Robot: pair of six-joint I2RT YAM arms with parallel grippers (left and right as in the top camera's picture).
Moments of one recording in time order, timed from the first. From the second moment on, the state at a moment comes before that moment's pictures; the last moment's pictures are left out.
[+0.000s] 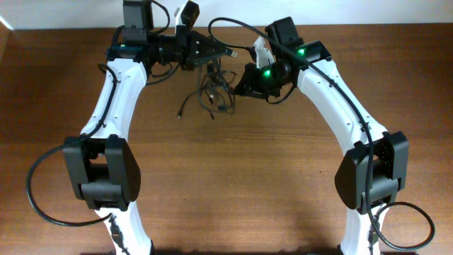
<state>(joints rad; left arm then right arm) -0.06 2.05 1.83 -0.44 1.54 -0.63 0.35 2.08 1.90 -0.97 -0.60 0.41</state>
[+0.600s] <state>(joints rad) -0.06 2.05 1.83 -0.41 1.12 -0.80 0.20 2.08 1.90 -0.81 -0.82 0.57</state>
